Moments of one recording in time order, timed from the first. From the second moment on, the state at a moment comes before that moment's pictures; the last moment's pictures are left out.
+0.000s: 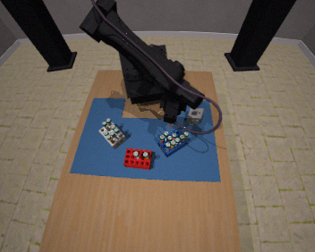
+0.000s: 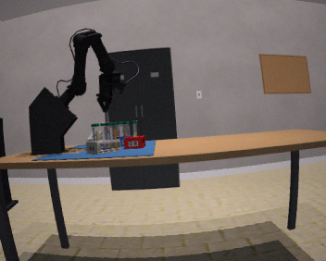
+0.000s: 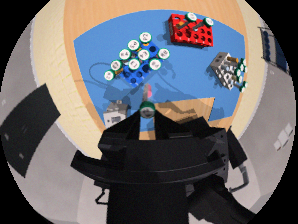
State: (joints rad) arm 0.82 0.72 0.56 -0.79 0.50 0.99
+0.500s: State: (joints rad) arm 0.61 0.59 0.53 -0.80 0.41 0.85
